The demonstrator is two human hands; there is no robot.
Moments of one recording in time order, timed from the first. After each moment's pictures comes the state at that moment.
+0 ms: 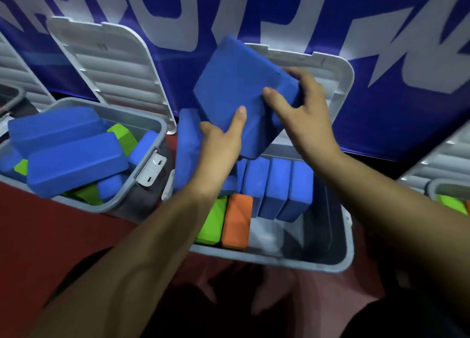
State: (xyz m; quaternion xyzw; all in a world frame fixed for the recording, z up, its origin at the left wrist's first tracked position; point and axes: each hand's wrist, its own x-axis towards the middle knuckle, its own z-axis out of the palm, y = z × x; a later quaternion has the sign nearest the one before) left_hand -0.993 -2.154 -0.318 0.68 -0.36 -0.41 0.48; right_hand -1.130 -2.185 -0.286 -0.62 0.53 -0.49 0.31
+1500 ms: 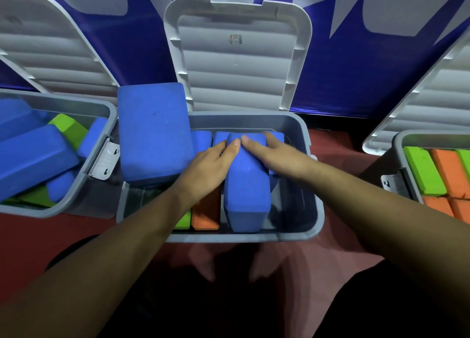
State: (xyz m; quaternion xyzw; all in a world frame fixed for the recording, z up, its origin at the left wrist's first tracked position) left_hand -1.031 -2.136 -0.400 0.63 -0.62 -0.42 0.19; right_hand -1.211 -2.153 -0.392 -0.53 0.63 -0.18 0.54
